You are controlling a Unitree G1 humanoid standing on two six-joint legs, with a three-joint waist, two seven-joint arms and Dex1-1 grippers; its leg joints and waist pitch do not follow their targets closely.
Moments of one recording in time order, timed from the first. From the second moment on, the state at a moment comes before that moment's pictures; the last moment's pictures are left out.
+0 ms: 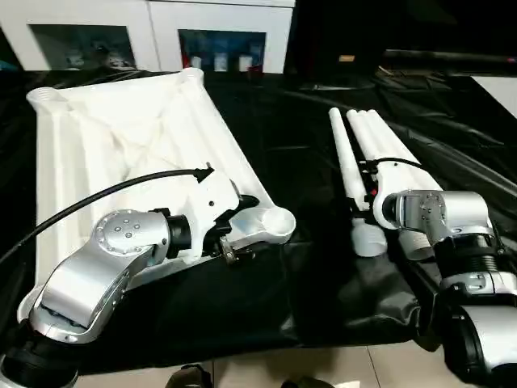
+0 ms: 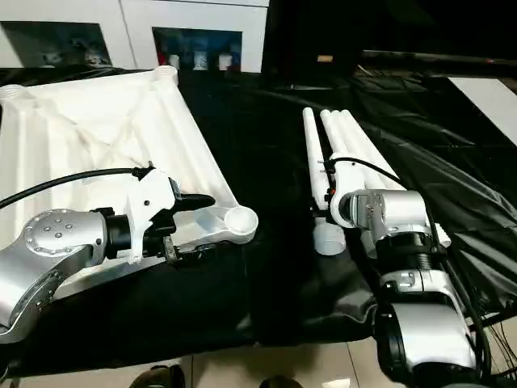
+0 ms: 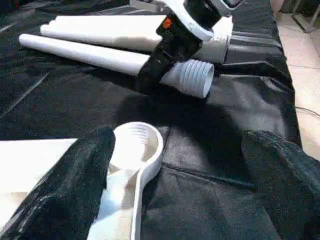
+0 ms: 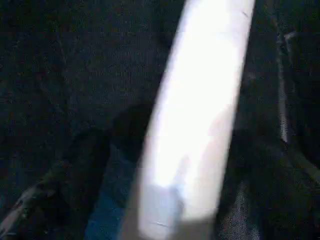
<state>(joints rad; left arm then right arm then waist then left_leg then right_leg) -0.36 0.54 -0.22 -0.41 -0.29 0.72 -0.81 -0.81 -0.35 -0.05 0.68 0.15 0.96 0.40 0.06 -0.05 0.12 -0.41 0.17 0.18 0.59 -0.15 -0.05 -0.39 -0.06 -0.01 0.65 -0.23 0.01</state>
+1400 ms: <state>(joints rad) -0.60 0.07 0.12 -0.09 -0.47 0.84 -0.38 -0.45 -0.26 -0.23 0.11 0.40 0.77 0.56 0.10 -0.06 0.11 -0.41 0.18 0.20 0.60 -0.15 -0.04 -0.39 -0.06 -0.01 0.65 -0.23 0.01</state>
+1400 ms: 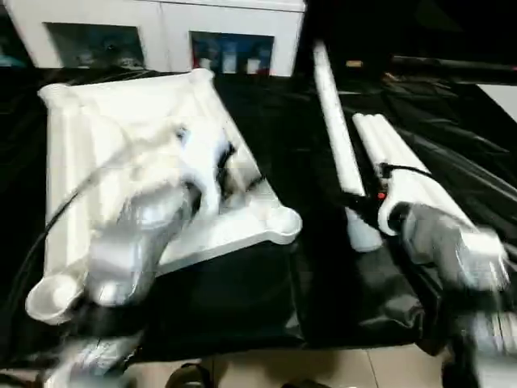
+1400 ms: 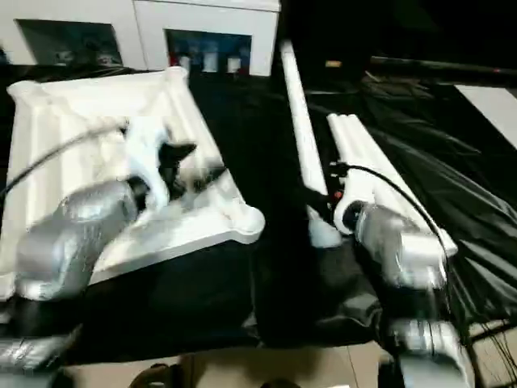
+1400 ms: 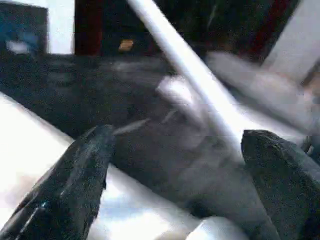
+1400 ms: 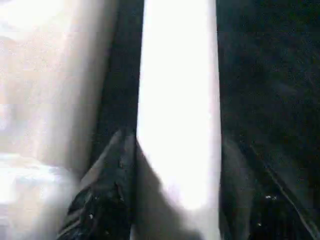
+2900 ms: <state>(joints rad) -0.82 -0.11 0.24 0.04 -0.65 0.91 -0.15 -0.35 -0.31 0.01 -0.31 0.41 0.71 0.49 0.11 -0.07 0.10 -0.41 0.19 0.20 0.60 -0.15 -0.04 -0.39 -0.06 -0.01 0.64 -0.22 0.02</state>
